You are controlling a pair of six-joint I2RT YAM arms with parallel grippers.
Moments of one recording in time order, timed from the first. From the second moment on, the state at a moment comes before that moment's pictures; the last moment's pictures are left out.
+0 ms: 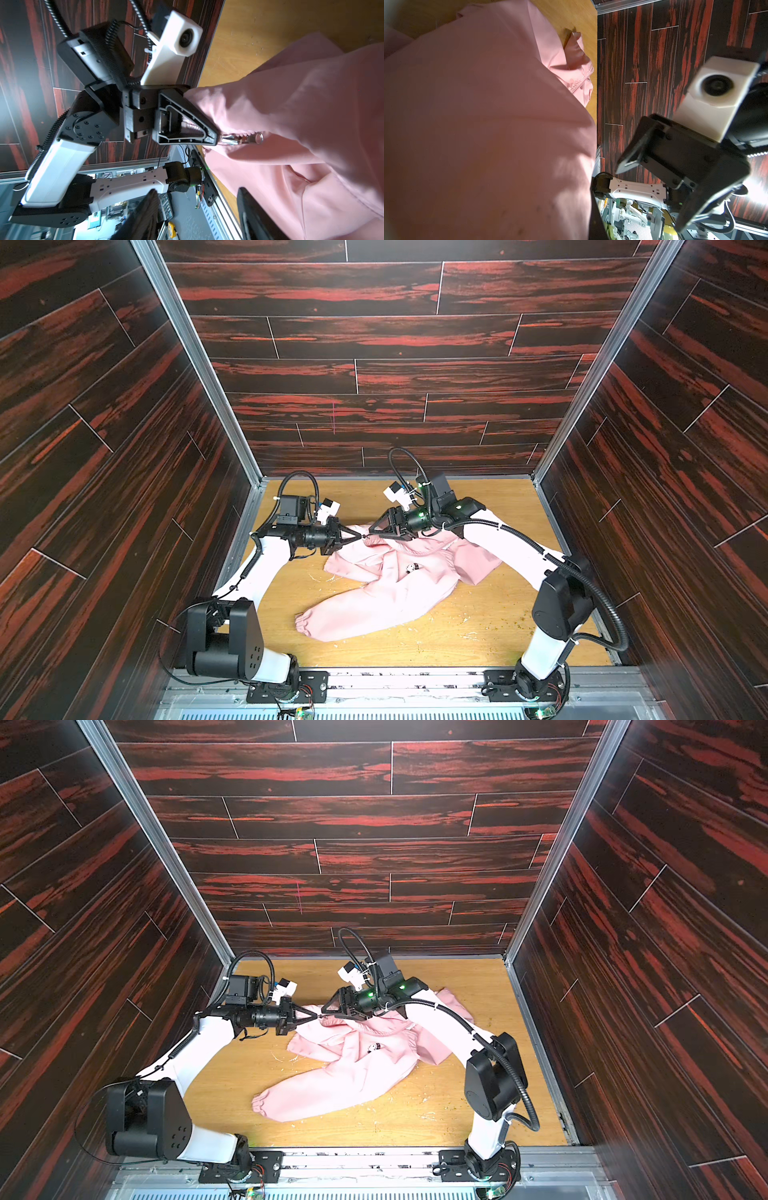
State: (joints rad) left arm -0.06 1.46 1.06 -0.49 1.11 -0.59; right arm 0.67 1.80 1.56 -0.44 -0.88 0.70
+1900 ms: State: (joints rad) left arm -0.06 1.47 1.10 -0.34 1.15 -0.74; right arm 0.60 1.96 1.38 0.31 -0.99 1.30
